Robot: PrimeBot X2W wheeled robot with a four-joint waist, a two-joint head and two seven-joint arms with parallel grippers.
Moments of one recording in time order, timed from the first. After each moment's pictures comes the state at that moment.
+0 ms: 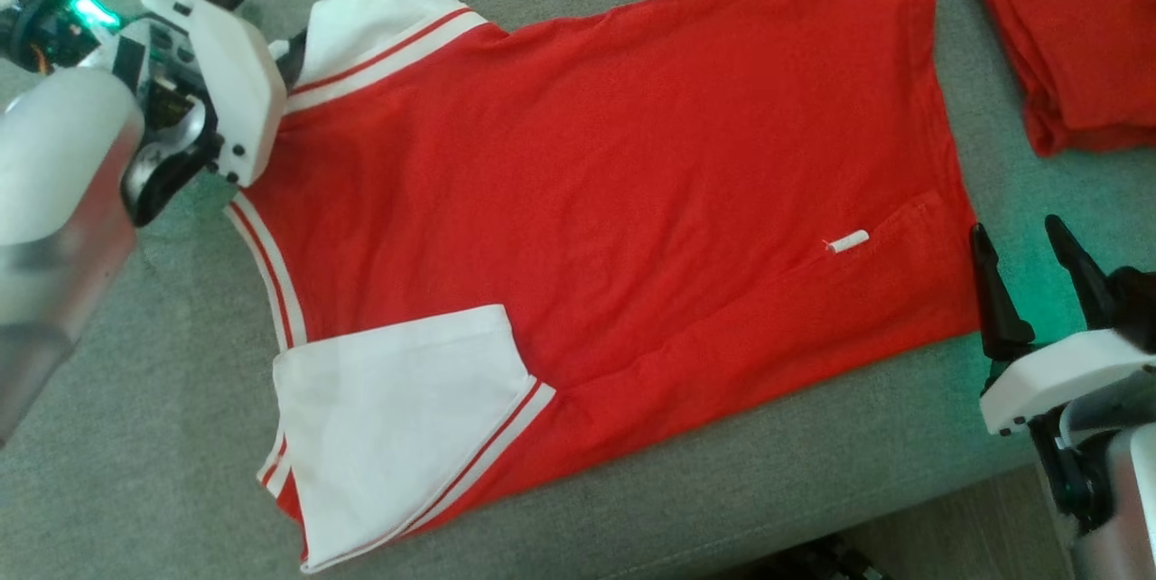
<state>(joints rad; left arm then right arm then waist) -1.15 0.55 -1.05 0.63 -0.77 -0.13 0.47 -0.12 -0.23 -0.03 0.16 0.19 0.12 0.07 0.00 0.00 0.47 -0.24</state>
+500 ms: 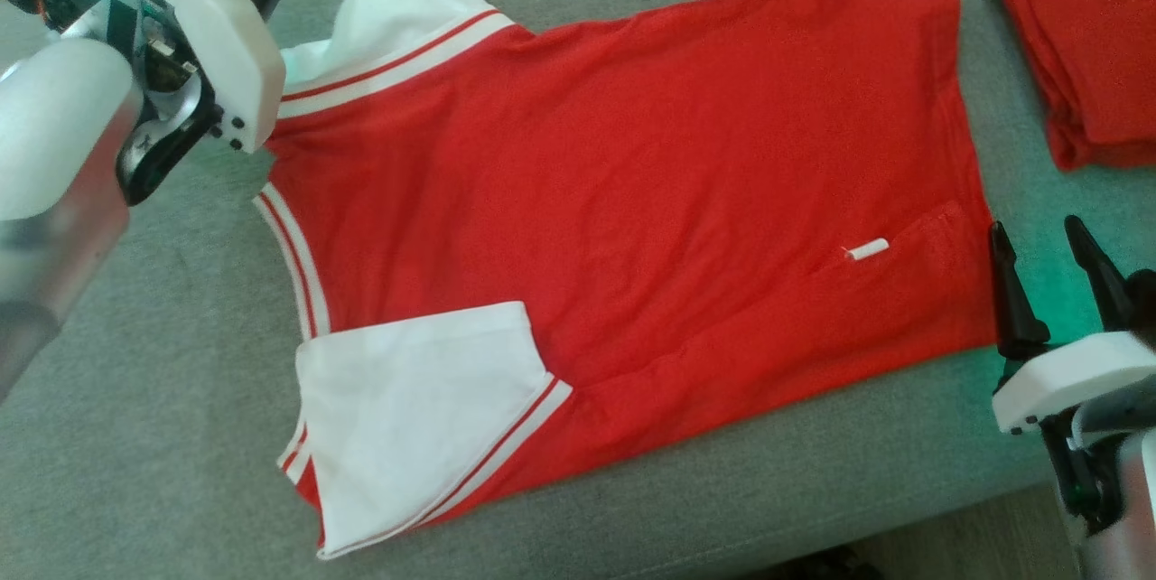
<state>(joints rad) -1.22 0.57 -1.16 0.60 -0.82 -0.13 0.20 -0.12 -0.22 -0.07 0.16 0.18 0.12 0.05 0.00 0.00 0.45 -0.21</state>
